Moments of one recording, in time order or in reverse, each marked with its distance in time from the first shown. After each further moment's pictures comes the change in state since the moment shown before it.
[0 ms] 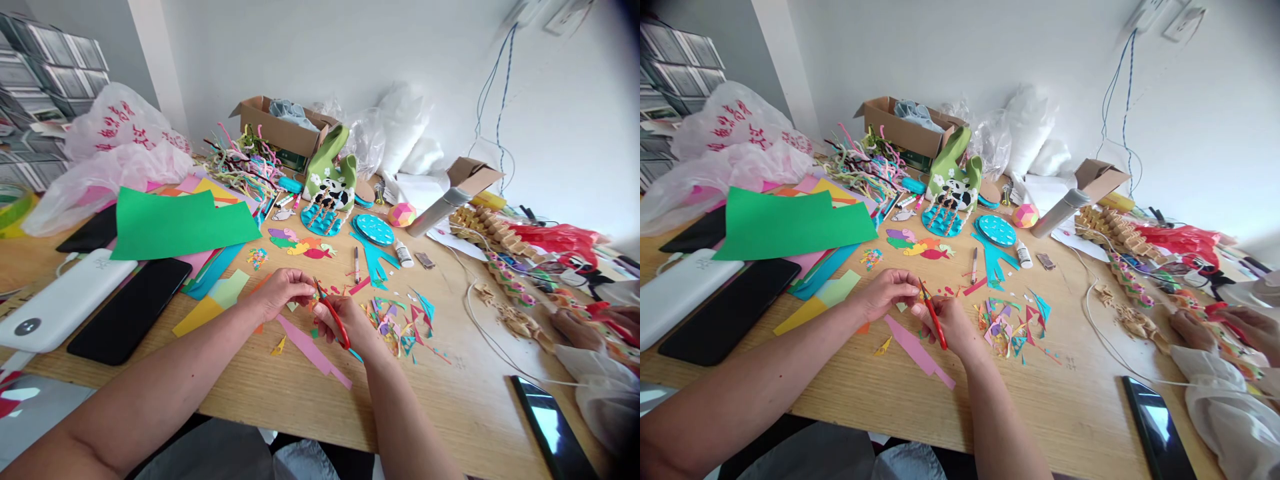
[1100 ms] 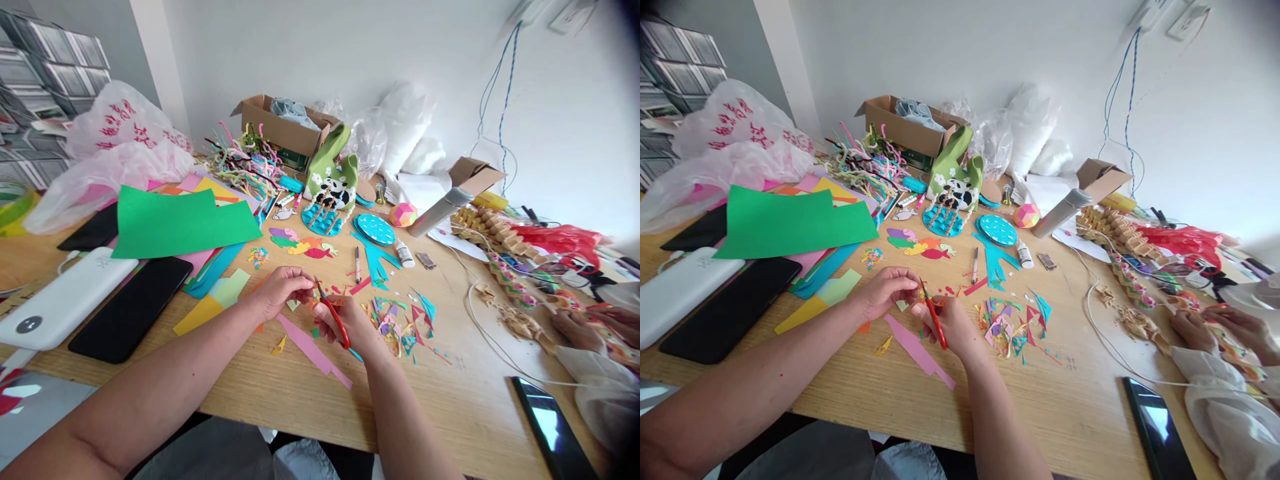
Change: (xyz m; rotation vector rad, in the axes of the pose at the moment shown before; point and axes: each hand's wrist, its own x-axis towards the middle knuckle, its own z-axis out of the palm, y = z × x) left_hand -0.002 0.004 0.001 -0.026 0.033 0.002; right_hand -0.003 -0.007 0.001 -0.071 0.031 -0.001
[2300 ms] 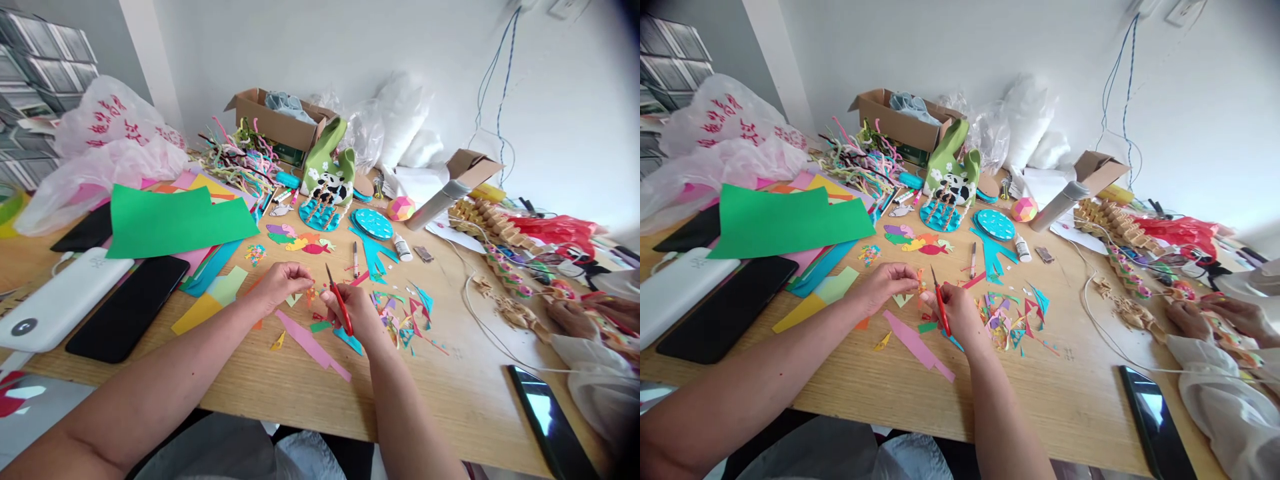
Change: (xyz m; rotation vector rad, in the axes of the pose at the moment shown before) left_hand 0.003 -0.003 0.001 0.252 0.070 0.123; right_hand 0.001 0.000 -0.009 -0.029 0.192 0.030
